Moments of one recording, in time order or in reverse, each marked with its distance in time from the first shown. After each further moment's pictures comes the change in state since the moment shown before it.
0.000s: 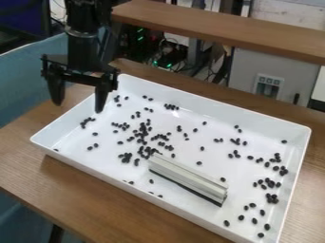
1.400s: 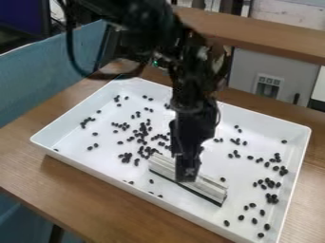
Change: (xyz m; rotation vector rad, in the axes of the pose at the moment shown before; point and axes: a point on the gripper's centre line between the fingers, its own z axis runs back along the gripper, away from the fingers) arm -0.067 -0.164 -0.029 -0.201 -0.203 -1.505
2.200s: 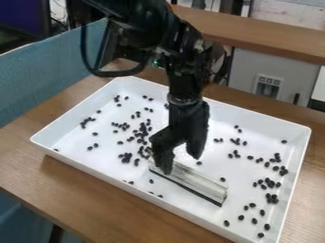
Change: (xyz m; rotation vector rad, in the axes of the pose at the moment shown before) arm -0.004 0.015 -0.008 -0.105 -0.018 -0.954
